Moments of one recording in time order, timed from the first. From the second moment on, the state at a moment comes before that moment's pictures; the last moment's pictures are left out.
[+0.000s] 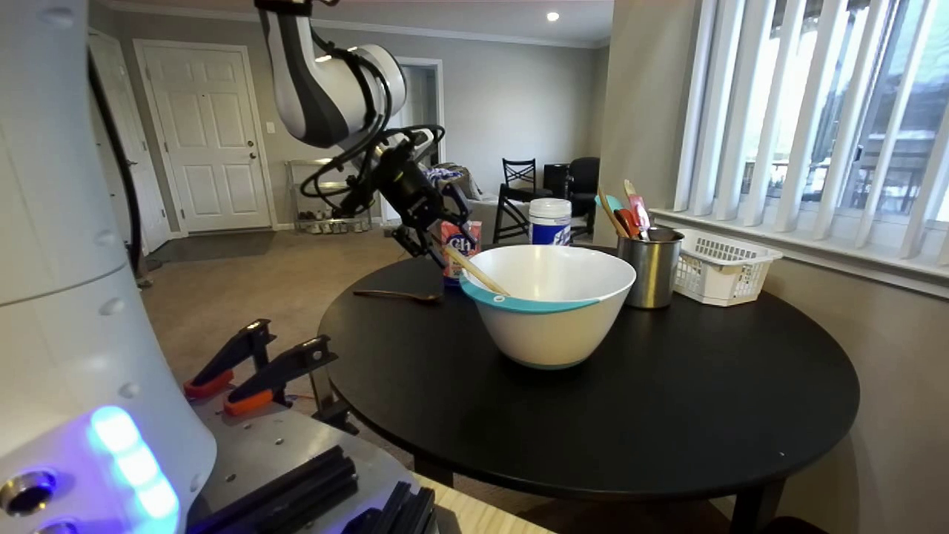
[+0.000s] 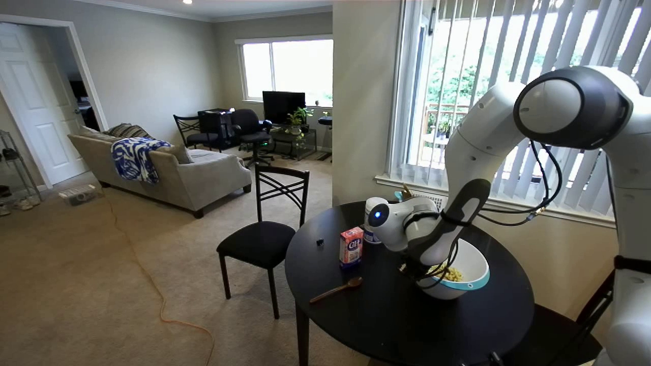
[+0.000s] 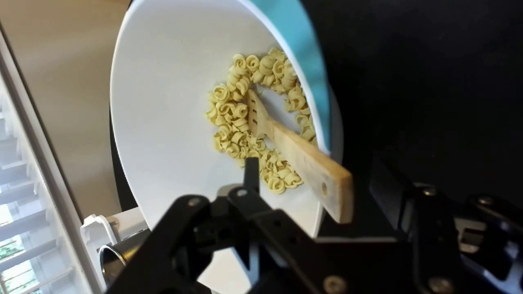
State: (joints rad) arm 0.18 0.40 0.09 -2.30 -1.11 2.29 0.97
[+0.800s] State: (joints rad) arm 0.17 0.36 0.08 -2.31 -1.12 2.28 0.97
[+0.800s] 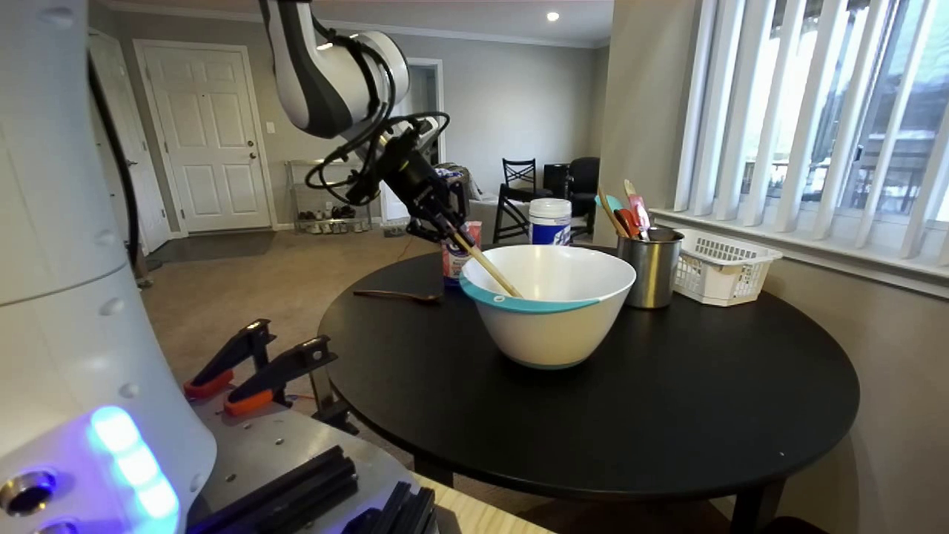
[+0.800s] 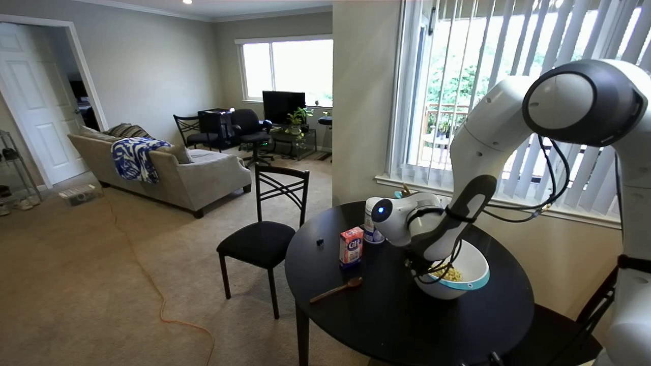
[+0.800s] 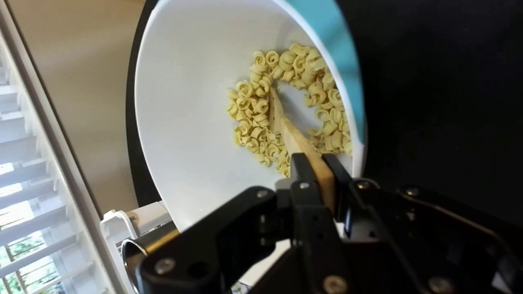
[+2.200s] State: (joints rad) arm 0.06 0.19 0.03 -2.31 -0.47 2.28 0.67
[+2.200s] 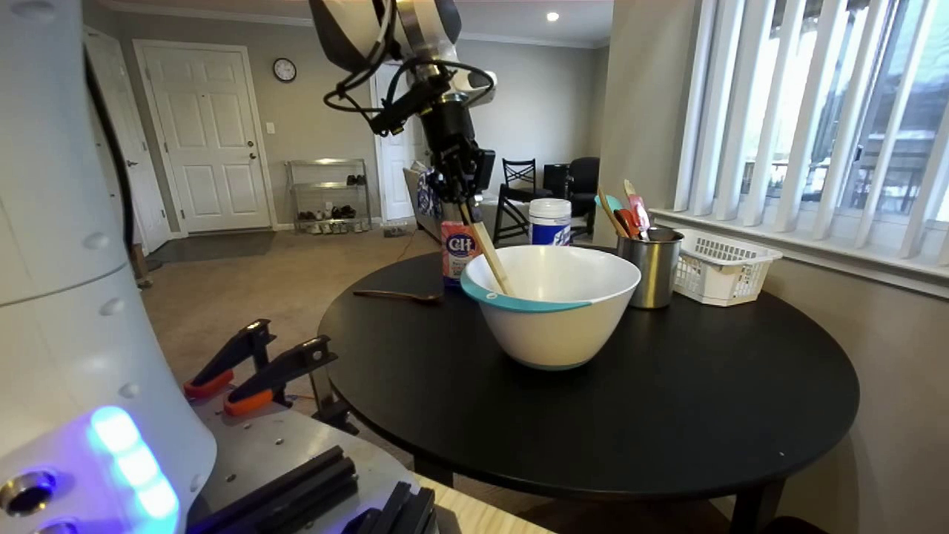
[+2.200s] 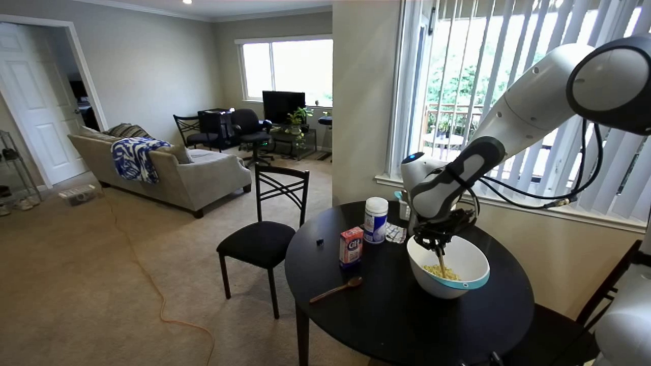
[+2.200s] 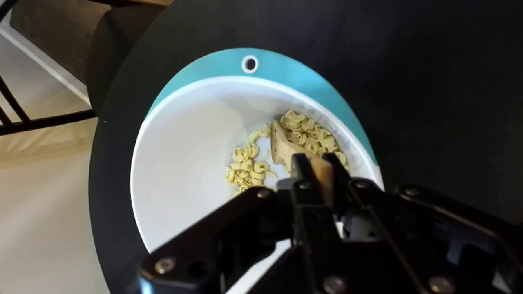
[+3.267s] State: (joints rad) arm 0.07 0.07 0.01 -2.29 -0.40 2.28 0.77
